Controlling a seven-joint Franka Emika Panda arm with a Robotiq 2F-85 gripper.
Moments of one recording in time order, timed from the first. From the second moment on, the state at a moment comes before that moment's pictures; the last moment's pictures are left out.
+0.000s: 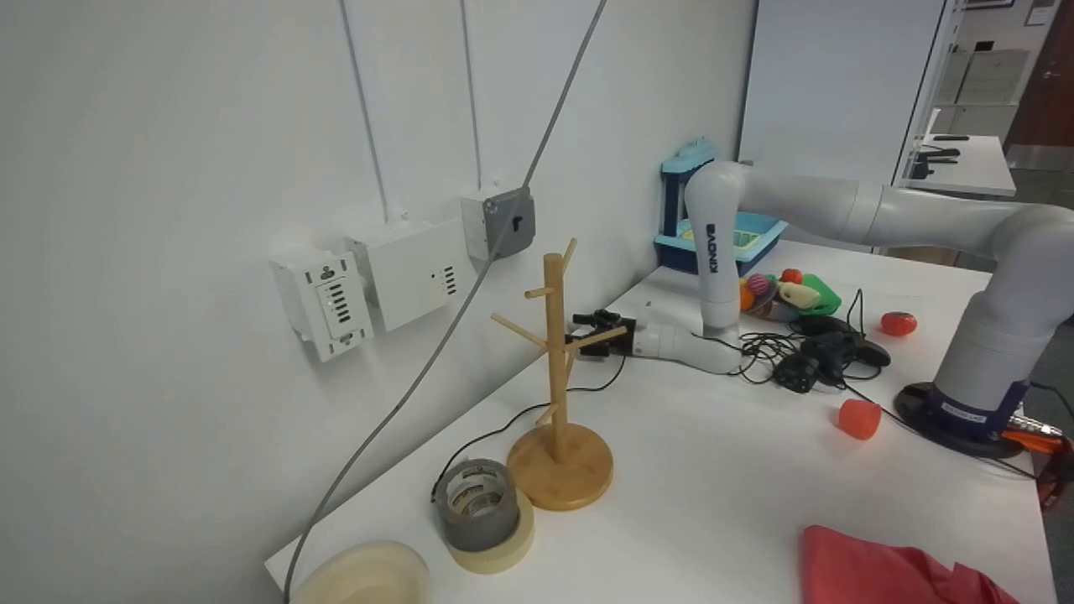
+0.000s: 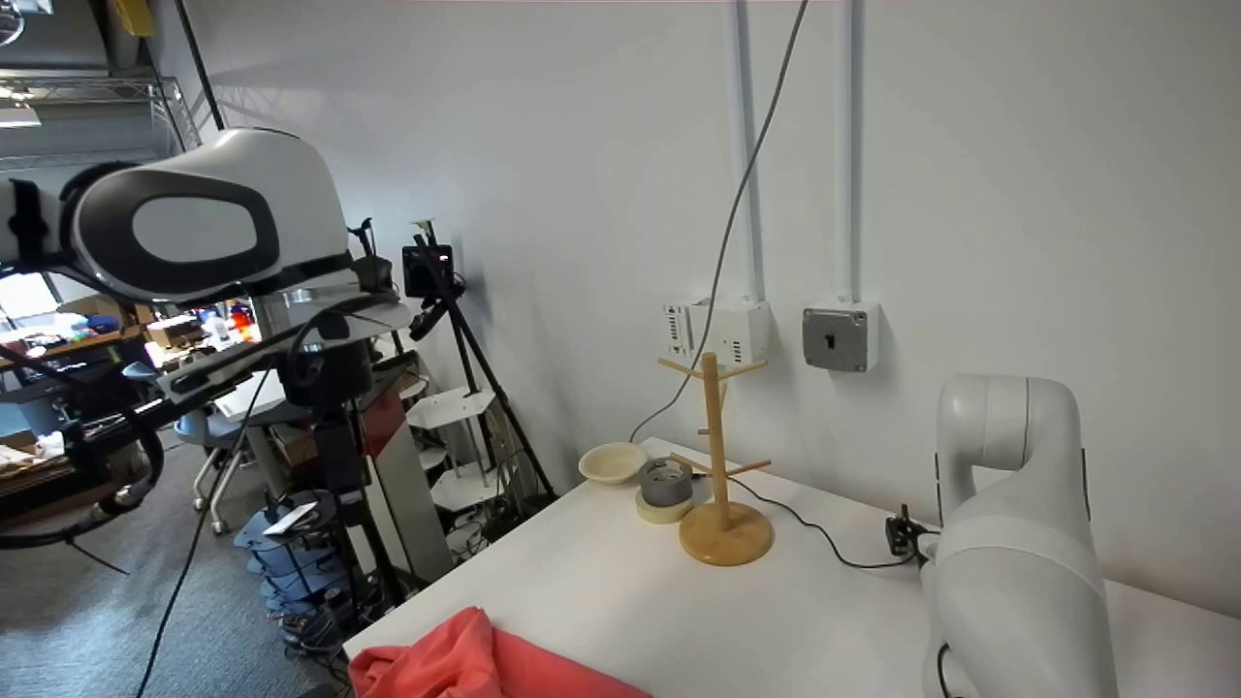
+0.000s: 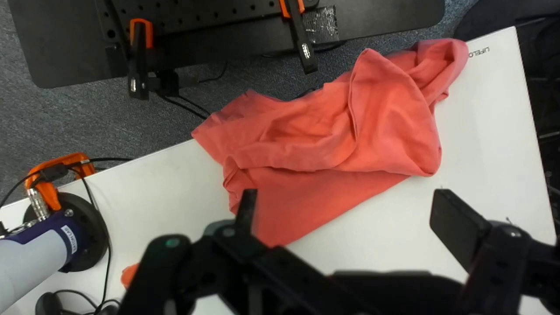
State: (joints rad) arm 0.09 -0.64 0.28 -2.61 0.11 1.89 0.41
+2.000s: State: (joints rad) arm 0.04 -0.09 0.19 -2.72 -0.01 2.46 0.28
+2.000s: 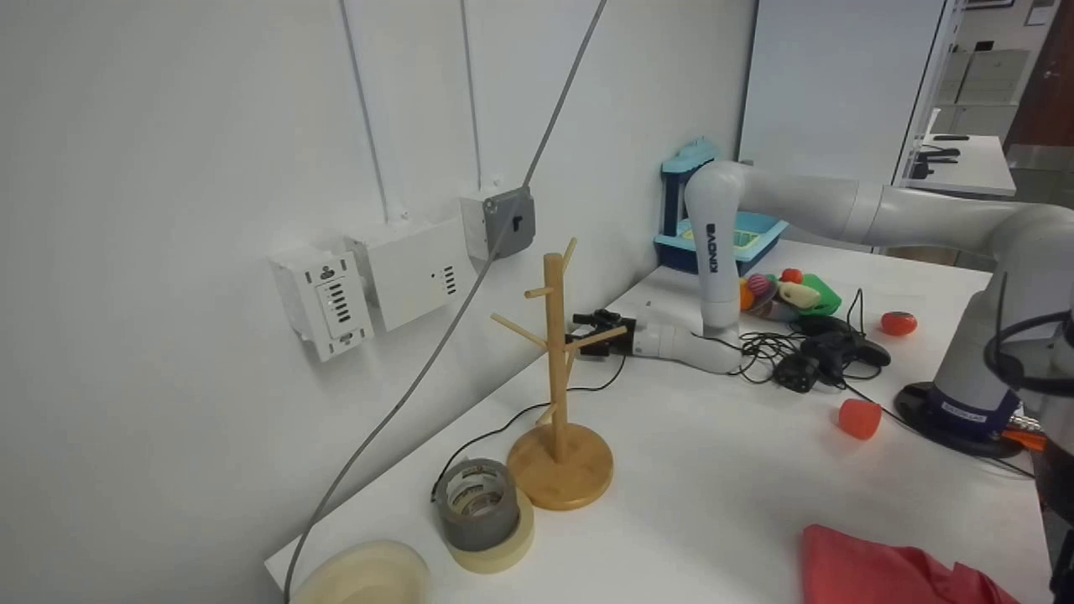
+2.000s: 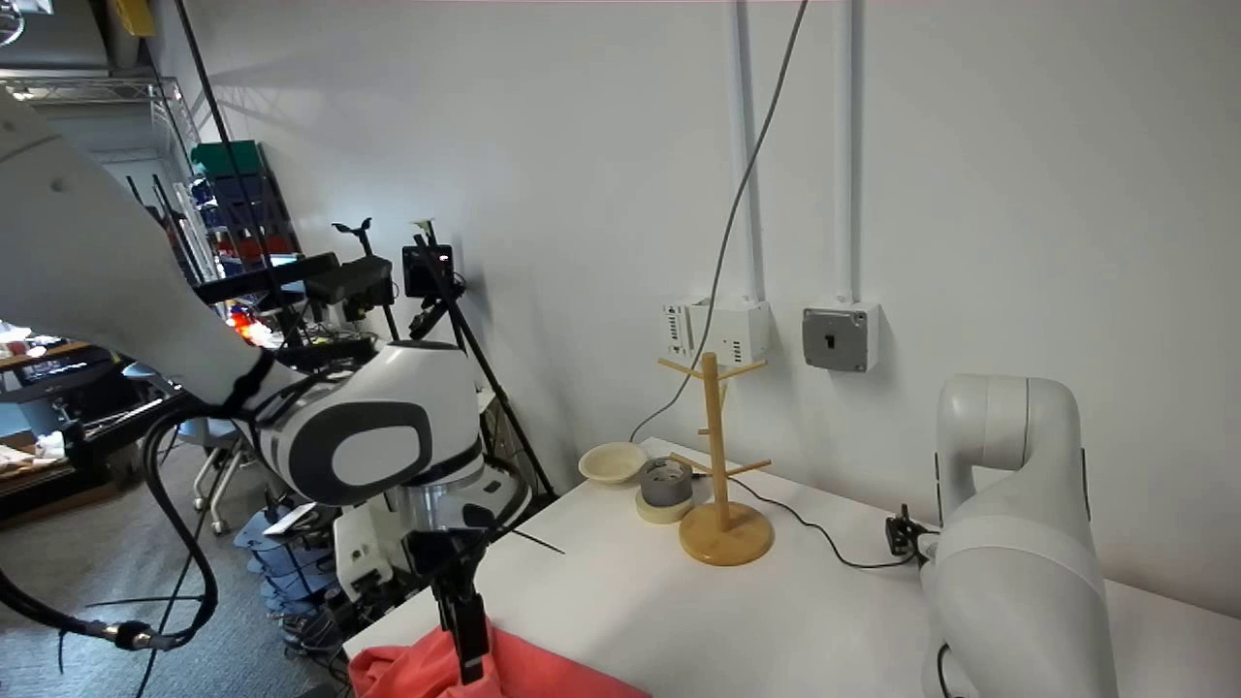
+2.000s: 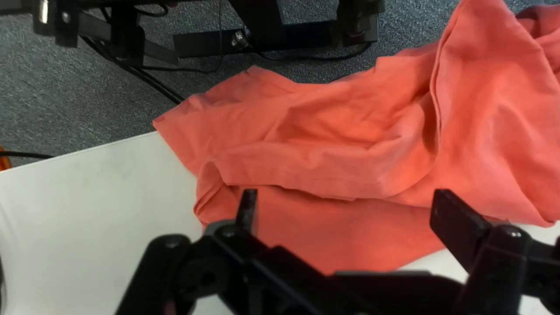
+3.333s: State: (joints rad) arm 0.11 0.28 0.13 -2.62 -0.05 2.78 0.12
